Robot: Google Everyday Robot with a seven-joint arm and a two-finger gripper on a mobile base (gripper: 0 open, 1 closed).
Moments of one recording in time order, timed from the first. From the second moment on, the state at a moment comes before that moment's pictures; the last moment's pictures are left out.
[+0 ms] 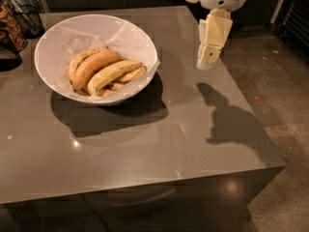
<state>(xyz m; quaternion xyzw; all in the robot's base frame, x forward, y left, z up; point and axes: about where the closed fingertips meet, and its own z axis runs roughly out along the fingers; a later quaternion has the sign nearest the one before) 0.557 -0.098 1.007 -0.71 0.67 -0.01 0.21</state>
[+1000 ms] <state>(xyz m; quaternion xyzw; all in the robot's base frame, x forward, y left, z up) 0.591 -0.051 0.994 -0.74 0.64 0.02 0.20</state>
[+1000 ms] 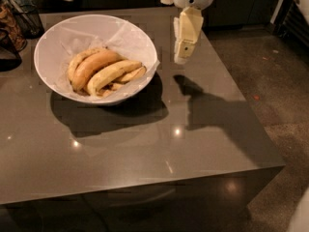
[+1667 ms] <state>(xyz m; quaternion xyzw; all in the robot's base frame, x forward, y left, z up) 0.600 -0.024 0.990 -0.75 0.62 0.02 0.21</state>
